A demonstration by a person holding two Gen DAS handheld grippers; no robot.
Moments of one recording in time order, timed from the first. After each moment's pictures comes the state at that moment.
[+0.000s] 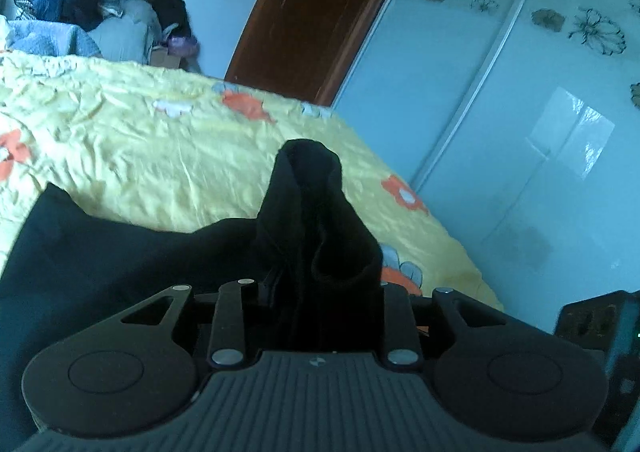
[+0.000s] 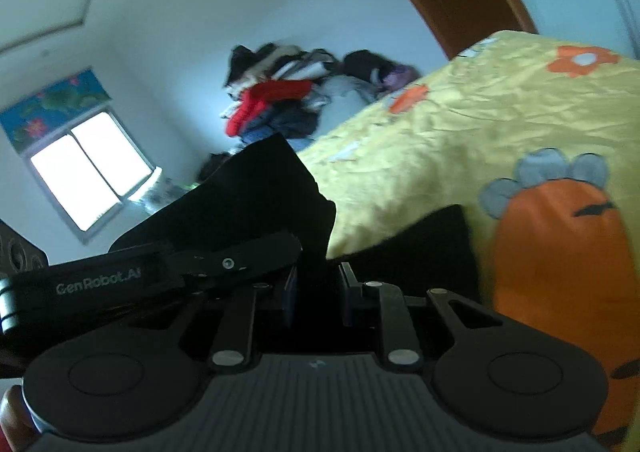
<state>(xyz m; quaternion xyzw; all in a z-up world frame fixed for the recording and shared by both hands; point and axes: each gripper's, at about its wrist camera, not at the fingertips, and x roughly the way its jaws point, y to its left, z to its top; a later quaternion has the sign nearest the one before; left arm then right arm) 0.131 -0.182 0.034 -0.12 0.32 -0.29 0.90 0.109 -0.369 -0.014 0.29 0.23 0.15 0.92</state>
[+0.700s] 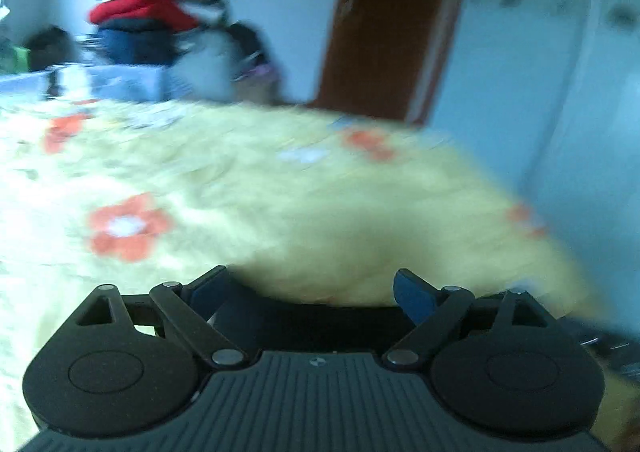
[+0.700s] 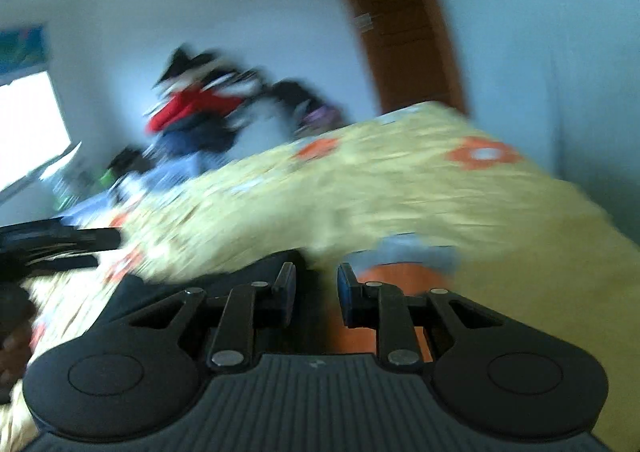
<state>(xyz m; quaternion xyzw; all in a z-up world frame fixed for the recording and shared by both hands) 0.185 -0.105 0.047 -0.02 0.32 -0.13 0.94 0.093 -0.392 0.010 0.16 0.23 0.05 0.96</state>
